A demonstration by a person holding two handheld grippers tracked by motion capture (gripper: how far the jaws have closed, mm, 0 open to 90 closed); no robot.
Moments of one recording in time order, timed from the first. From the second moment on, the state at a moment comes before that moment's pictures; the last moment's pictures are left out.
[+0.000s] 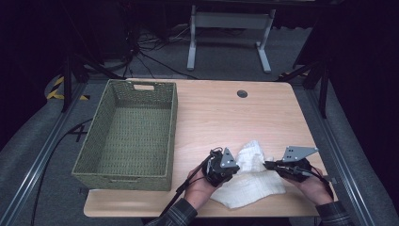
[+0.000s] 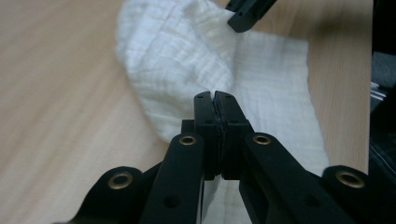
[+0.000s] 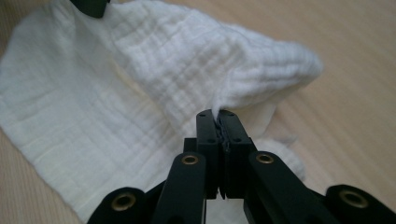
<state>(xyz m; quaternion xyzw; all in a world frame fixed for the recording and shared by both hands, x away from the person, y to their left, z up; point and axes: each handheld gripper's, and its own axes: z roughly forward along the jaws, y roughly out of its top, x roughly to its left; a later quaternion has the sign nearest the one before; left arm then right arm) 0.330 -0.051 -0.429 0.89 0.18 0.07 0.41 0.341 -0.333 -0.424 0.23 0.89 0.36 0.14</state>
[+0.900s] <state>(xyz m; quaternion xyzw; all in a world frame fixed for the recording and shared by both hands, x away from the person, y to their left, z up) 0.339 -0.025 -0.432 0.88 0.23 0.07 0.41 0.370 -0.276 -0.411 0.23 0.88 0.40 0.10</state>
